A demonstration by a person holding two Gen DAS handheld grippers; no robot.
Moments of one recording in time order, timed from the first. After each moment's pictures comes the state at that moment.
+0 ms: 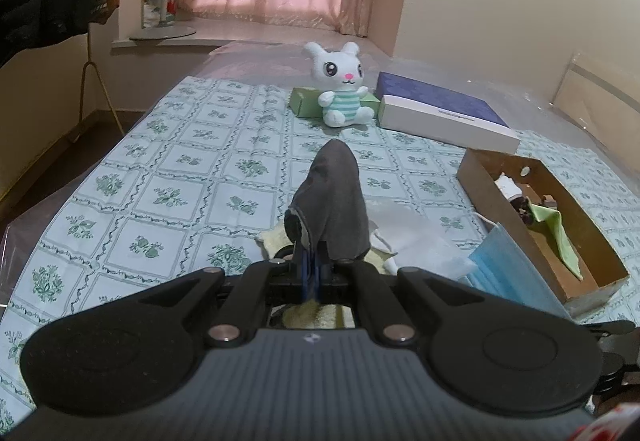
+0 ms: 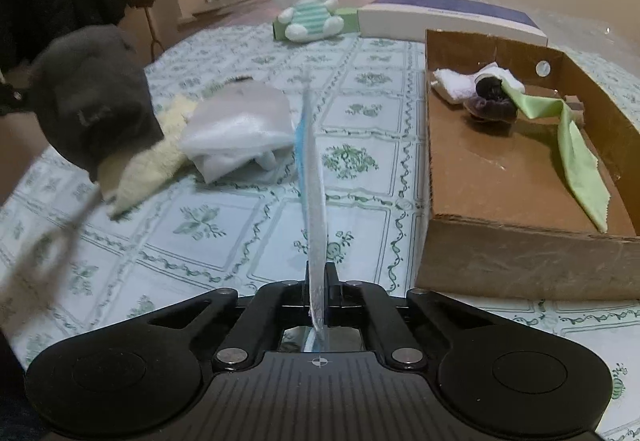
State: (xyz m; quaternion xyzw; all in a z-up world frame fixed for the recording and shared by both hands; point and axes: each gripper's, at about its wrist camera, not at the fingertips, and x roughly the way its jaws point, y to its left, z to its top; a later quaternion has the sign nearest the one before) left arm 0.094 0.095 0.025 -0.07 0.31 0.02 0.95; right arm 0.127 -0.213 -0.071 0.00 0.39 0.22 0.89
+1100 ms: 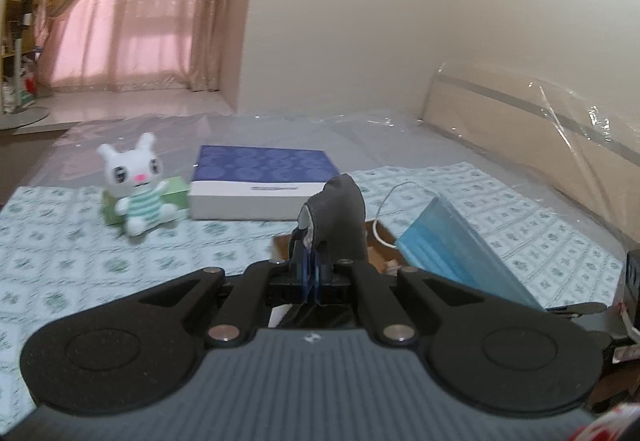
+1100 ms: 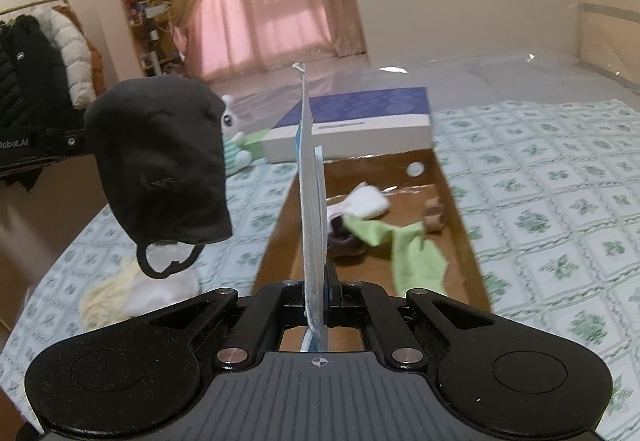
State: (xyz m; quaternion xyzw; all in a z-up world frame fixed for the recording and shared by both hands) left arm 0.166 -0.076 0.109 -0.03 0.23 -0.17 0.96; right arm 0.155 -0.352 0.038 0.09 0.31 0.16 0.94
